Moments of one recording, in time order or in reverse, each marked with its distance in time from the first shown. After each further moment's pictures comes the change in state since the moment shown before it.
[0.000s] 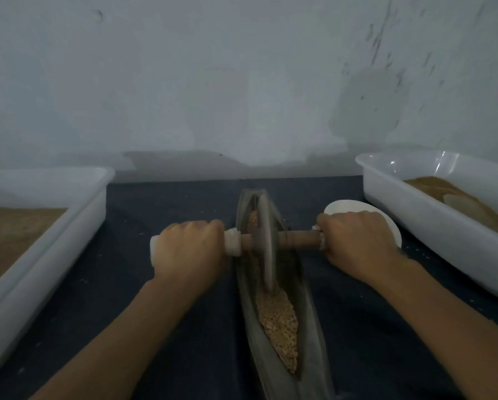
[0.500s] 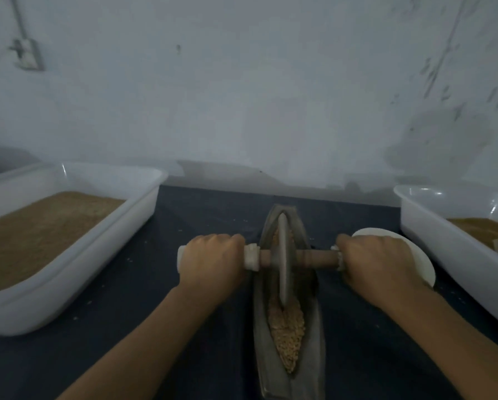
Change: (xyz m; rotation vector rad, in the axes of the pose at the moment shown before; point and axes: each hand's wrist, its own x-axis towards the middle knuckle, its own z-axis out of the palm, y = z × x) left_hand -0.023 0.009 -0.008 0.024 0.043 -0.077; right_hand -0.002 0.002 -0.005 0.001 0.034 -0.100
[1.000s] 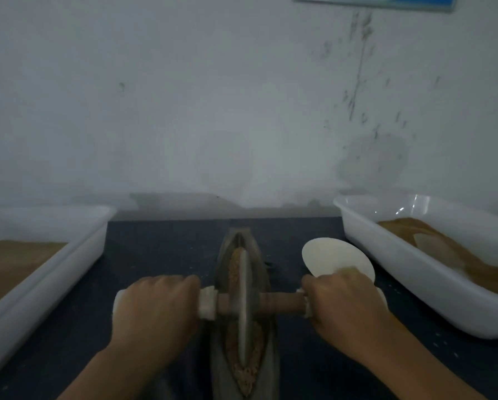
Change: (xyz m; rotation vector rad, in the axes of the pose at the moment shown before) left_hand -0.020 -0.006 -0.025 0.005 -0.083 0.087; right_hand -0.054 -0.008 -0.034 0.118 -0.030 0.030
